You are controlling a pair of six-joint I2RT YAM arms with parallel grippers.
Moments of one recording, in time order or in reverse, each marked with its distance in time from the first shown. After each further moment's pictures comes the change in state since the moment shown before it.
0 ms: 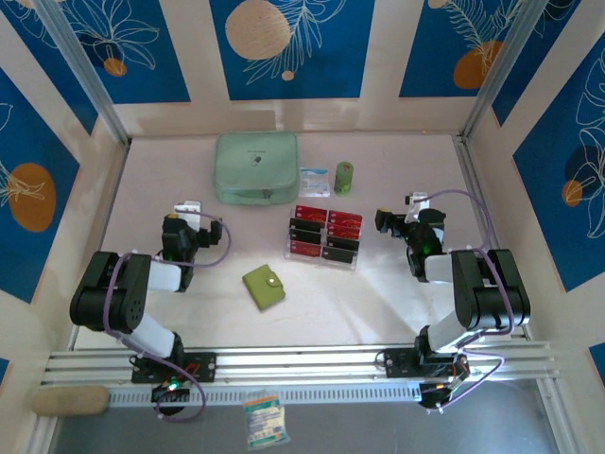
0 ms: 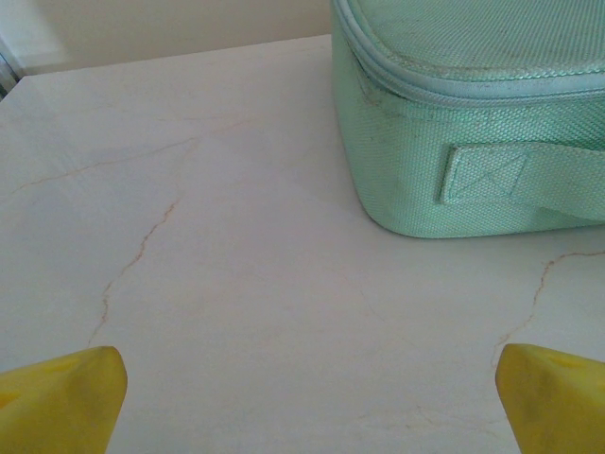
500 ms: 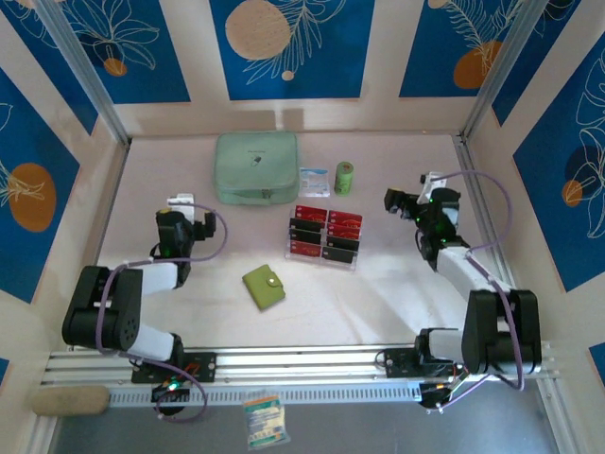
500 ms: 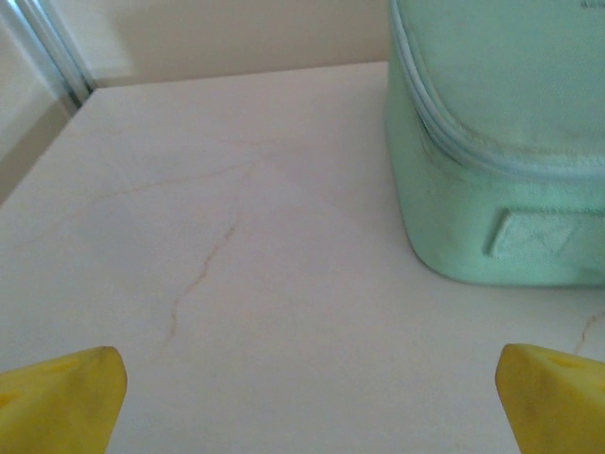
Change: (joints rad) left arm 0.000 -0.138 0.079 -0.215 -0.106 -0.034; right arm -0.048 -0.296 0.222 -0.517 -0.003 0.145
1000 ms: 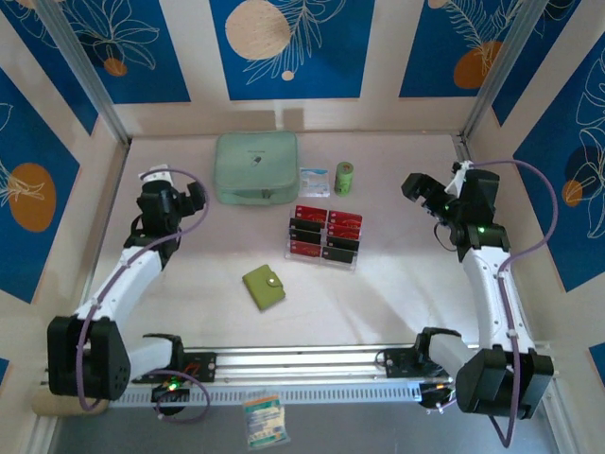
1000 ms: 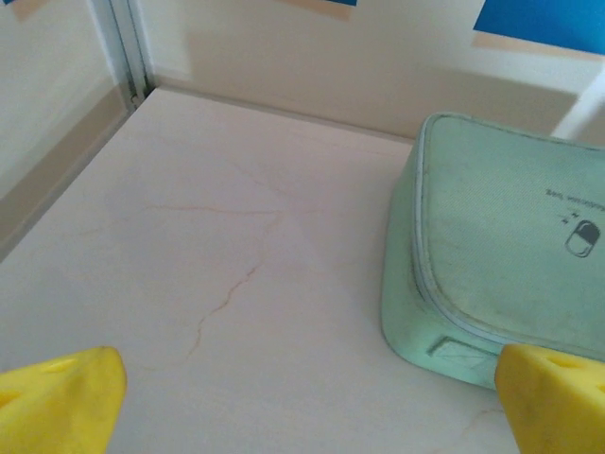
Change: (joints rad) left arm -0.005 -0.265 0.323 -0.670 -0.050 -0.301; right arm -0.072 -0.197 0.331 -0.703 -0.226 0.242
